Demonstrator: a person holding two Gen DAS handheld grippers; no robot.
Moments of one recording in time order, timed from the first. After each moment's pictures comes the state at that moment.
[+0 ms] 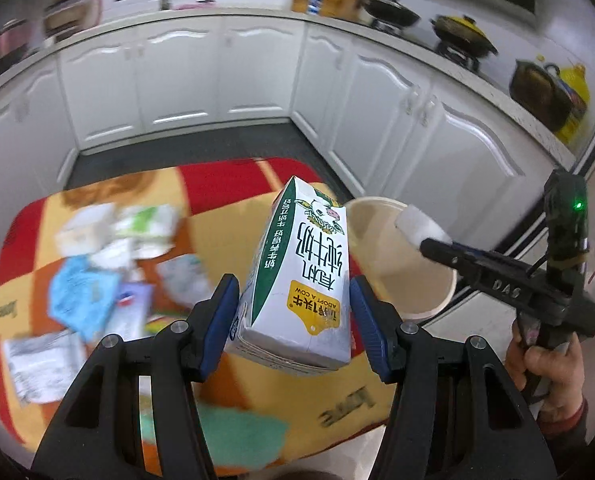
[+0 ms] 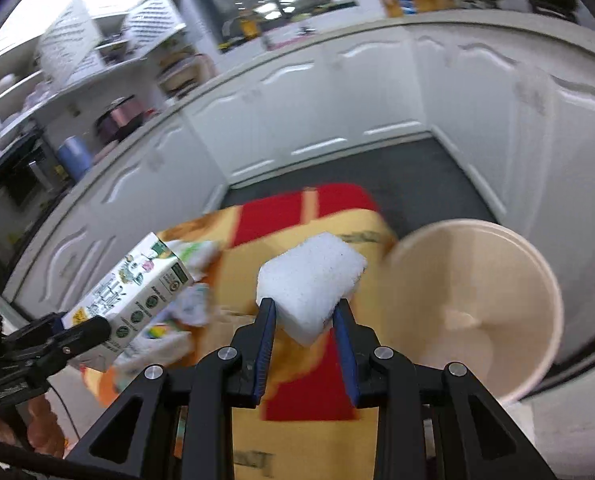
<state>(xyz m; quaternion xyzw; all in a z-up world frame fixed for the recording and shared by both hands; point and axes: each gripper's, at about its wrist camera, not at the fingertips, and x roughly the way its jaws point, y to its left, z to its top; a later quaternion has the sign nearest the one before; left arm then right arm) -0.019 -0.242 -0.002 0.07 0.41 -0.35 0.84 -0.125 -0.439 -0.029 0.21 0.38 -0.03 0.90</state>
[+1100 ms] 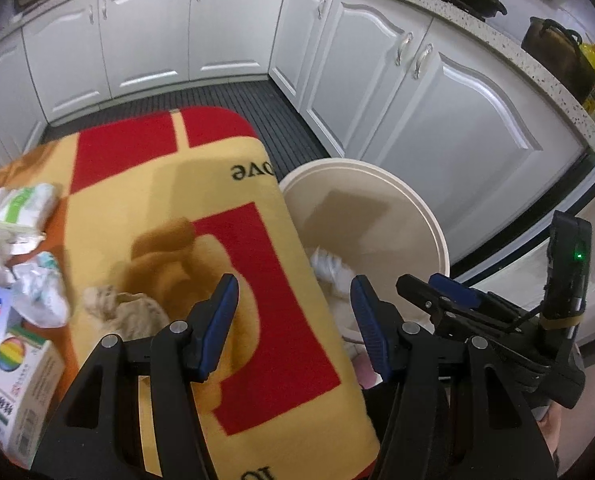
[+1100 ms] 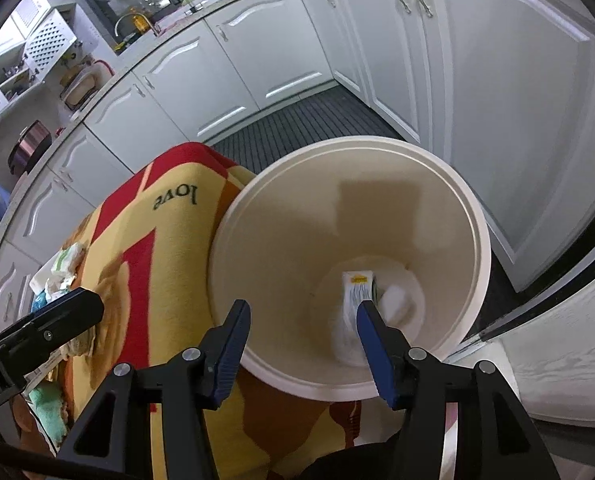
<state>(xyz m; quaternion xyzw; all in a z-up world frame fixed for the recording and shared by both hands) -0.014 -0.350 -0.066 0.08 0.47 -0.35 0.81 -0.152 -0.526 -0.107 0.27 0.43 -0.13 0.85</state>
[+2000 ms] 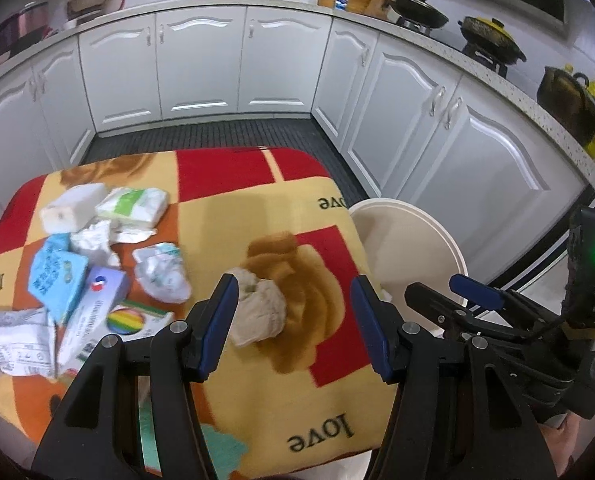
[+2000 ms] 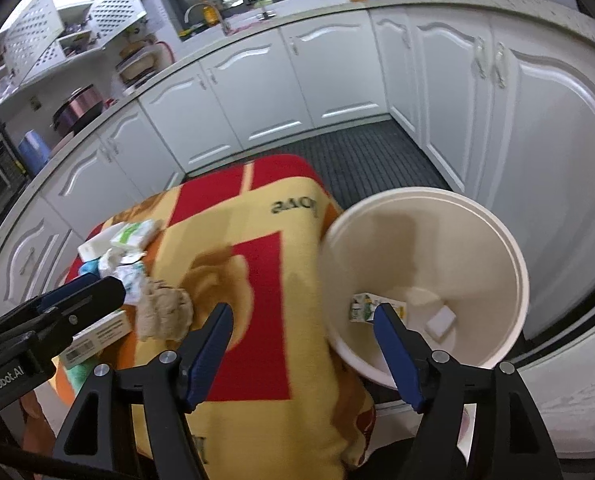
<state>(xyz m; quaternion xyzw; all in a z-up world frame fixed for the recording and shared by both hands) -0.022 -0.256 -0.023 0.04 0.43 -0.29 0.85 -0.131 -0.436 -0.048 0.19 0.41 -0.07 0.89</state>
